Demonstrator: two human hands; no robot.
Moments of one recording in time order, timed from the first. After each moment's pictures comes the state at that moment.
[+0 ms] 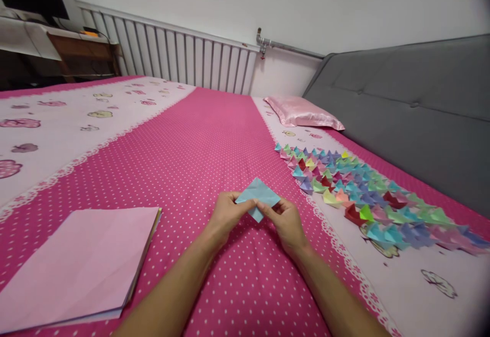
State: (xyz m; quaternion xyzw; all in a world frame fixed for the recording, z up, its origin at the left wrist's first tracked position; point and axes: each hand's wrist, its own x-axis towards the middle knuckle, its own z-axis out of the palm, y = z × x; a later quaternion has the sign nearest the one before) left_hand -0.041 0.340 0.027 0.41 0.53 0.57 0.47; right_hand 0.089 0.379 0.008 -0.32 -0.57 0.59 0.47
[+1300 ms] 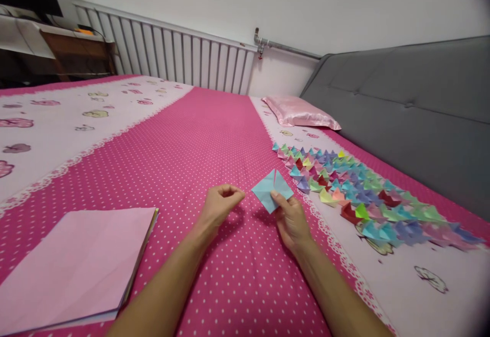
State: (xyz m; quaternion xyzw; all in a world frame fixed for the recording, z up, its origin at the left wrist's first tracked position) left_hand -0.058 0.343 0.031 0.40 0.55 0.59 0.44; right_hand 0.094 0.389 0.013 -0.34 -0.42 0.62 0.57
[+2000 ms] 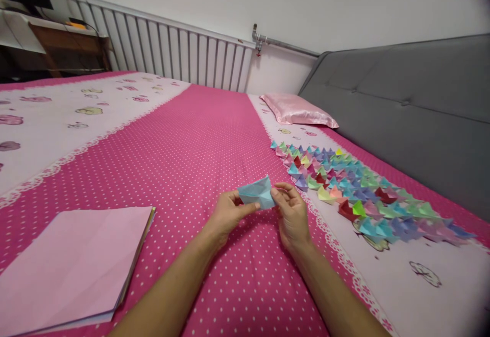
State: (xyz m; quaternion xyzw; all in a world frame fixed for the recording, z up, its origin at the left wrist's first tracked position) left_hand -0.033 0.339 0.030 0.37 0.47 0.58 0.54; right_hand 0.096 0.384 0.016 -0.33 -0.45 0.56 0.61
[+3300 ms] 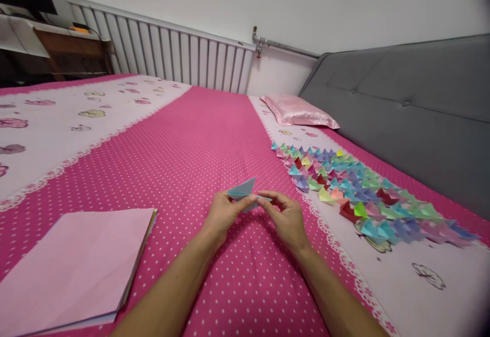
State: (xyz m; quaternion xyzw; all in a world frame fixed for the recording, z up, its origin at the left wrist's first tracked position) left_hand -0.039 0.341 0.030 0.36 0.48 0.63 0.50; right_hand 0.099 0.381 0.018 -0.37 -0.69 0.39 0.49
